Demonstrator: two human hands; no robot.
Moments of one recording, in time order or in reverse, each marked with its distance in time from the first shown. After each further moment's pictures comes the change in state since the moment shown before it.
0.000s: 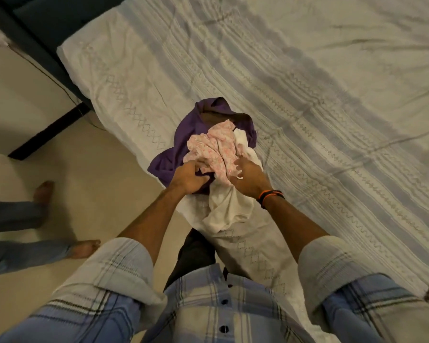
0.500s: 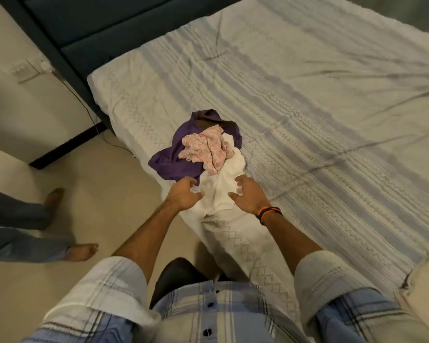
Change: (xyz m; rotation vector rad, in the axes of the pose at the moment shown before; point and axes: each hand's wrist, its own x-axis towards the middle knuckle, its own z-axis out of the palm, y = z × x) left_hand -0.146 -0.006 0.063 -0.006 0.091 0.041; right_hand -0.146 0.057 0.010 0.052 0.088 -0.093
